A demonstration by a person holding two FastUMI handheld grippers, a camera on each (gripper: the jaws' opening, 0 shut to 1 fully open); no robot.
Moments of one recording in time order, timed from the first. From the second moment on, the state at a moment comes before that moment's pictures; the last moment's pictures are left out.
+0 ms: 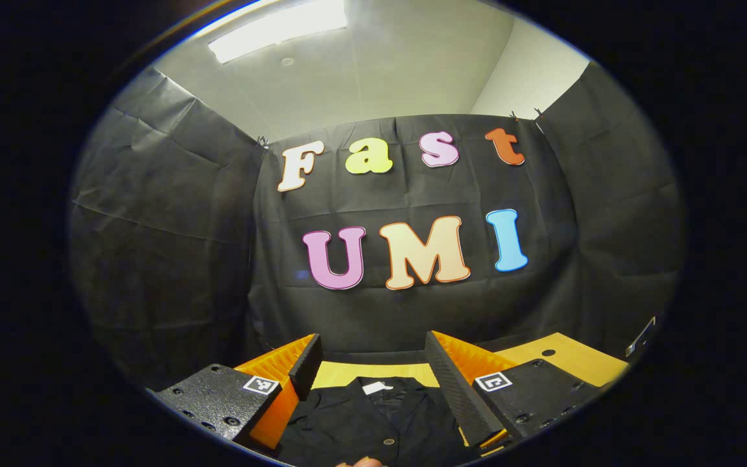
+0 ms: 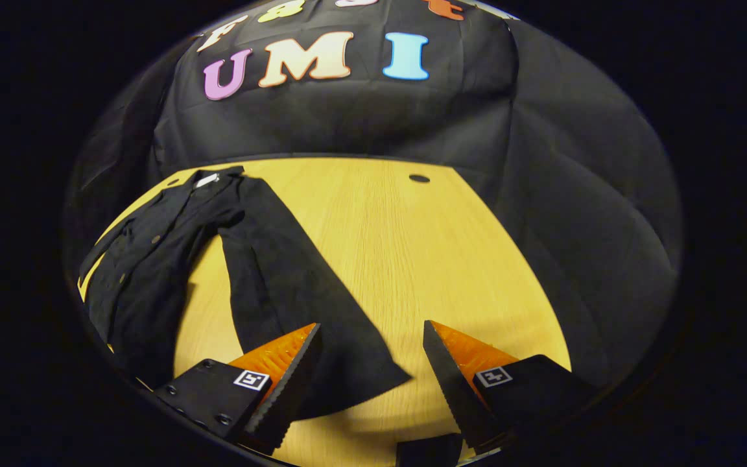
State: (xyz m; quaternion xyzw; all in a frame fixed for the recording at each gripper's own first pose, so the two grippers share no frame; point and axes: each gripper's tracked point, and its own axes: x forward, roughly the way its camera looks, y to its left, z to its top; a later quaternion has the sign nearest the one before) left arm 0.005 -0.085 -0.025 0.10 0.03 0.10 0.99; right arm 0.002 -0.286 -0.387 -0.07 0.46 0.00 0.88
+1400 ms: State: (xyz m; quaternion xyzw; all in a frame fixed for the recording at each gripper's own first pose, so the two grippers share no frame) left arm -0.029 0.152 -0.047 0.09 0.06 0.23 0.97; right arm 0.131 -0.029 -0.255 0.06 0.35 0.10 0.93
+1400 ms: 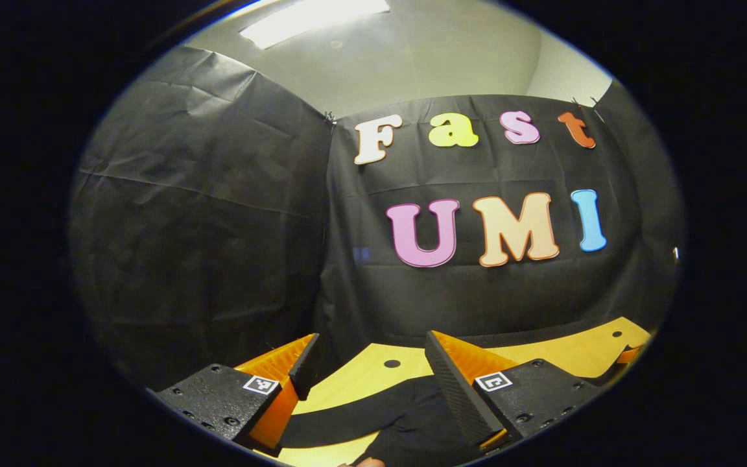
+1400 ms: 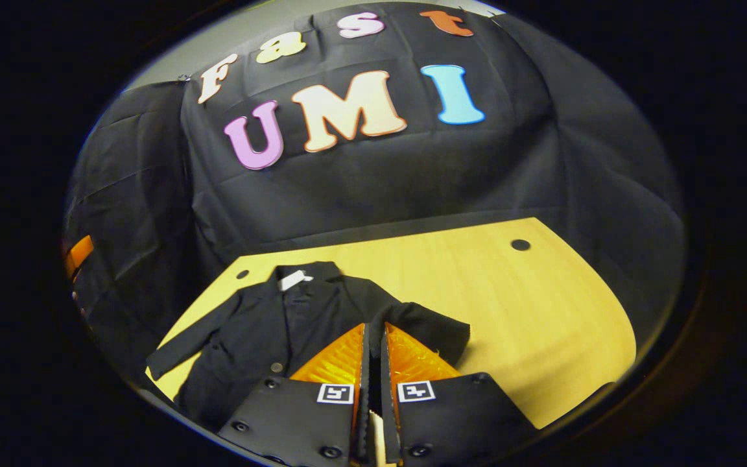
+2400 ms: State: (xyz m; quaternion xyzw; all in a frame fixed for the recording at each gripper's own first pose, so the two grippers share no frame) left arm -0.072 0.330 -0.079 0.08 0.10 0.27 0.95; right arm 0.160 0.261 -0.258 0.00 0.33 0.21 0.92
